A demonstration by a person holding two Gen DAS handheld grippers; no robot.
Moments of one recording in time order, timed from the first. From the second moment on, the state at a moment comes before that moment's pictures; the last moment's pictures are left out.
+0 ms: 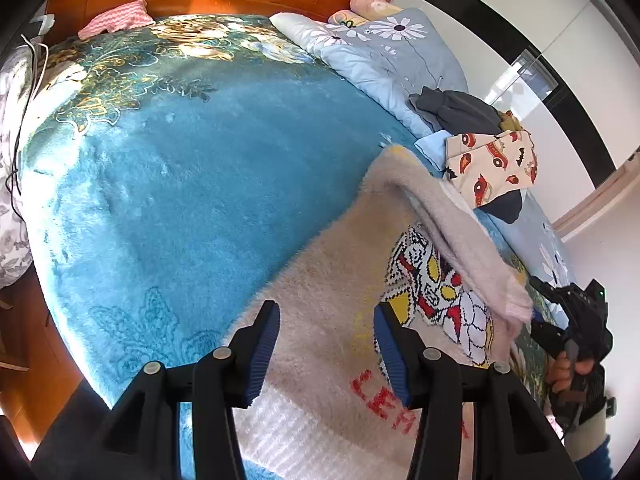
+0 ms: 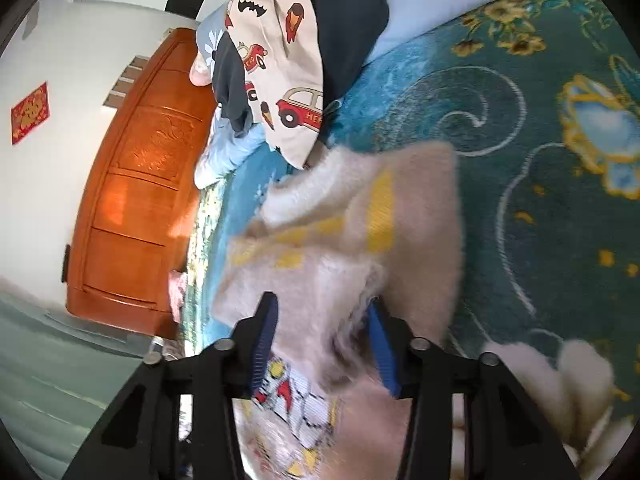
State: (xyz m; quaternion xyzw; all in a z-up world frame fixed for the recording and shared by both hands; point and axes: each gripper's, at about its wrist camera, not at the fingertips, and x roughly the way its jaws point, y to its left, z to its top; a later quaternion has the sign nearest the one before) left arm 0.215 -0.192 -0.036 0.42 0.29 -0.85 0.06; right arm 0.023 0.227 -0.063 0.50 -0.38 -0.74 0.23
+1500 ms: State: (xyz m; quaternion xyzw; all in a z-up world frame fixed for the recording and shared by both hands) left arm 0.181 -0.170 -0.063 0.51 0.12 -0.85 0.05; right arm 0.146 0.140 -0.046 0.52 0.00 -0.82 0.24
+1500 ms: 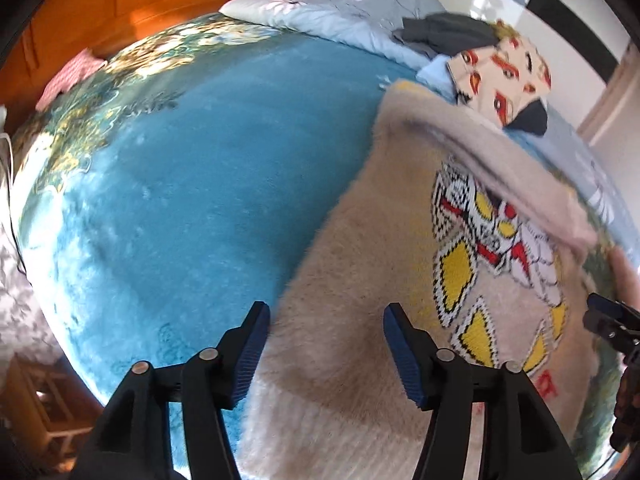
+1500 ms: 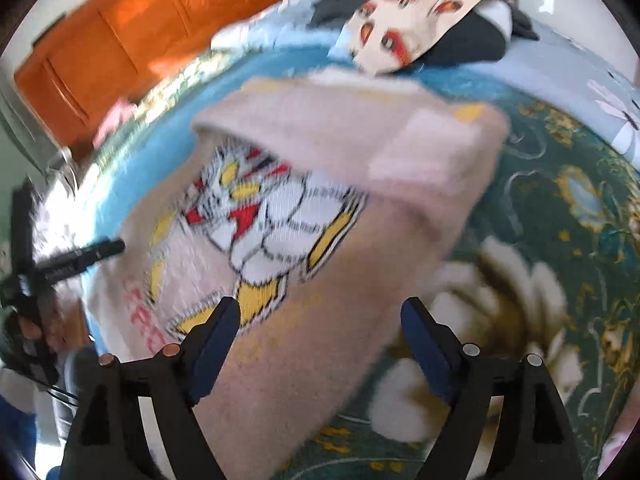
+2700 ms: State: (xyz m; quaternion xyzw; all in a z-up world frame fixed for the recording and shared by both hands) left arm 0.203 -0.218 -0.068 0.51 0.24 -0.83 -0.01; right arm 0.216 0.179 -0.082 0.62 -0.21 -0.68 0.34
